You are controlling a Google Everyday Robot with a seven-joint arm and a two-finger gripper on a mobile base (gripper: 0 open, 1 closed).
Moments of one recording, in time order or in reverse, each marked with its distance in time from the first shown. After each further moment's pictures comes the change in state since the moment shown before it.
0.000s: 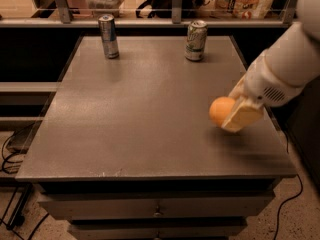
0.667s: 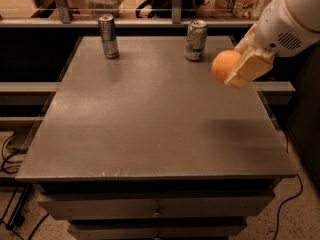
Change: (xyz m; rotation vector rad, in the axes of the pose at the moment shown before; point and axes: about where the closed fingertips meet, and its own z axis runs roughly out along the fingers) arm -0.046 -0.056 -0.075 0.157 -0.099 -0.036
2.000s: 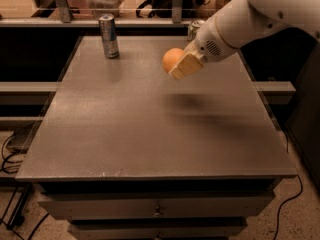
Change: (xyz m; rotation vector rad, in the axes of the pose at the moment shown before) arm -0.084 -0.028 0.103 -0.019 -0.224 0.177
